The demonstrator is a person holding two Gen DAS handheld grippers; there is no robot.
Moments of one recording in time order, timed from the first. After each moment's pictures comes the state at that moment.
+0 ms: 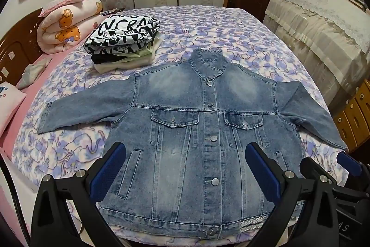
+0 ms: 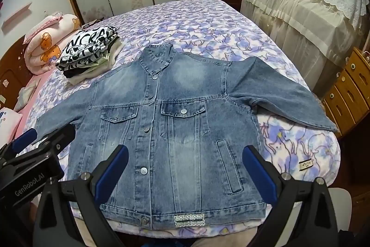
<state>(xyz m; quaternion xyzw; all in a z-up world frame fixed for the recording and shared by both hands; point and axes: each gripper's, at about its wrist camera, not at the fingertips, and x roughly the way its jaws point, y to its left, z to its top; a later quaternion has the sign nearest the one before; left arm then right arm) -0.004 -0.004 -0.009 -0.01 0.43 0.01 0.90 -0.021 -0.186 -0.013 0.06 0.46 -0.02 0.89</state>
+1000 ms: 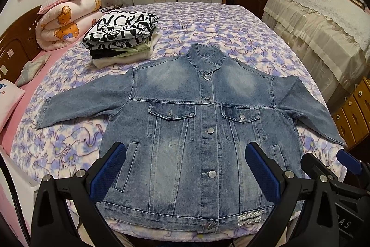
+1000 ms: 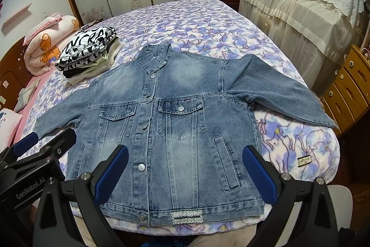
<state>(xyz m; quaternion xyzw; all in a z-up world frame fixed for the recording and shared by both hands) -0.015 -0.009 -0.014 -0.01 0.44 0.01 0.90 -0.028 -0.189 -0.015 0.06 0.46 -0.02 0.89</state>
